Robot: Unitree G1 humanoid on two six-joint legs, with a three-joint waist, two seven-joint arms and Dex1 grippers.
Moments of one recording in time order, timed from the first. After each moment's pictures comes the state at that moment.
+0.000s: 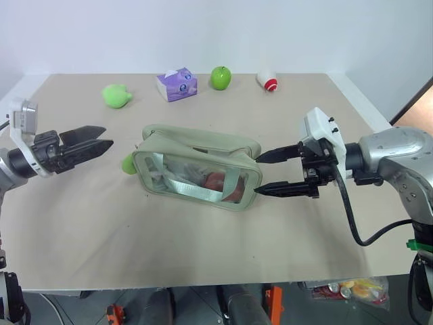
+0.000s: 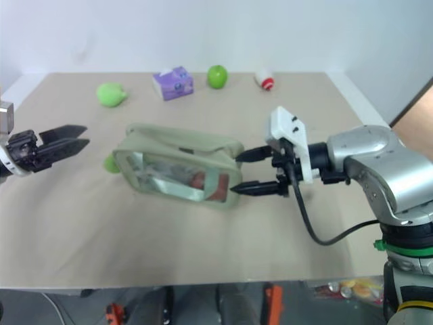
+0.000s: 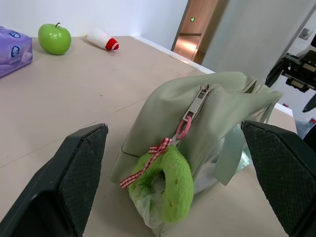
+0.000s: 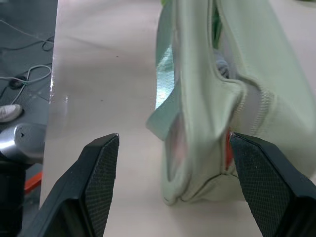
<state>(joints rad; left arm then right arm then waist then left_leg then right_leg) -0.54 0.91 0.35 0.29 -0.78 0.68 -1.27 -0.72 -0.93 0.05 -0.38 0.61 0.90 1.18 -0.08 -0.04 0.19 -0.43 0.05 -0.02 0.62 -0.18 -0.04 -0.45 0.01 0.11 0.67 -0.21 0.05</state>
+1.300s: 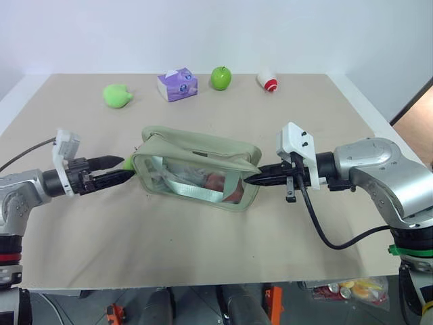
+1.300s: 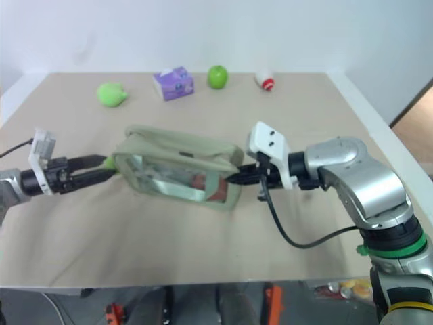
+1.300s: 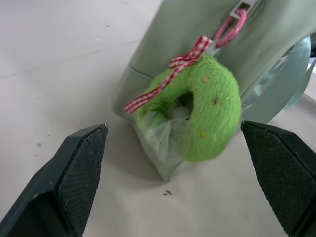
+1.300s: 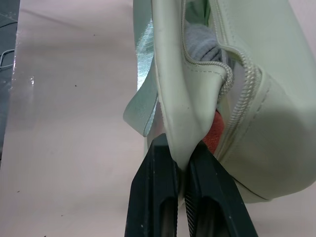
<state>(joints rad) -0.44 0.84 0.23 0.21 -0.64 0.65 -1.20 -0.70 -0.88 0.15 -0.37 0.49 0.83 1.10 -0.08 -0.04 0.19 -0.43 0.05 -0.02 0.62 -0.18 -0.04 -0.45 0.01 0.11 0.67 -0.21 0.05</state>
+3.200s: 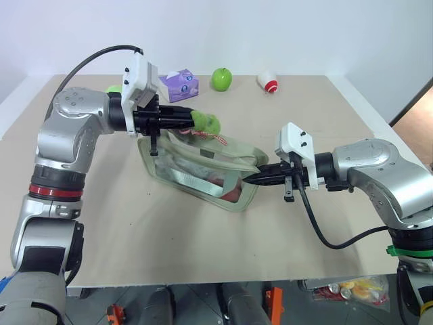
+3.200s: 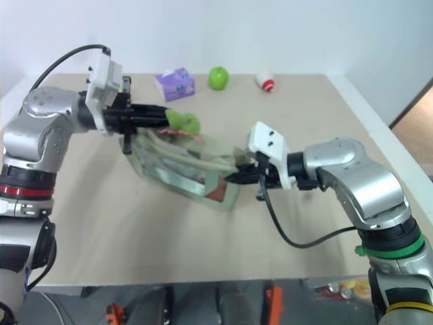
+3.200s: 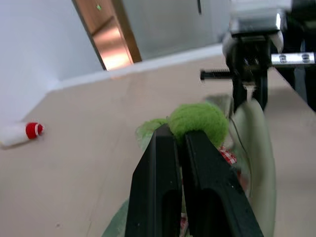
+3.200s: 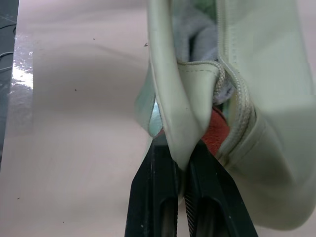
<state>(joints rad) -0.98 0.65 -0.06 0.19 -0.44 0.33 -1.33 -0.70 -0.87 0.15 -0.37 0.49 0.83 1.08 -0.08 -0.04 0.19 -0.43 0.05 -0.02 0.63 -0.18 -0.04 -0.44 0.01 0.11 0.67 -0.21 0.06</state>
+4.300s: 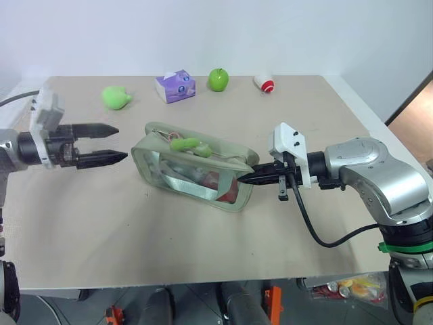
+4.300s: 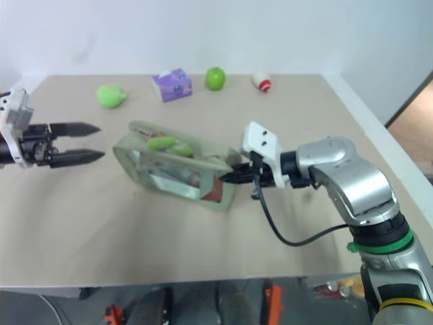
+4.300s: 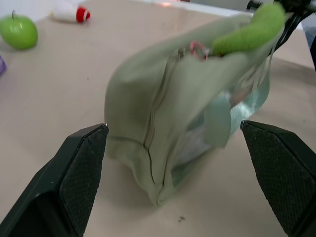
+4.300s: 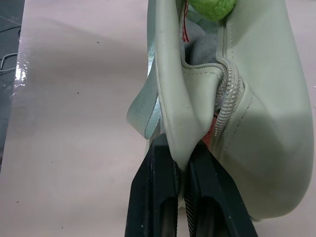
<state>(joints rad) -0.62 0.96 0.20 0.23 -0.55 0.52 -1.40 -0.72 -0.83 0.19 -0.33 0.46 0.80 1.11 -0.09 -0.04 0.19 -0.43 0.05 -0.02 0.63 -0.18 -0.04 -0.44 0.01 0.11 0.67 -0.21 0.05</state>
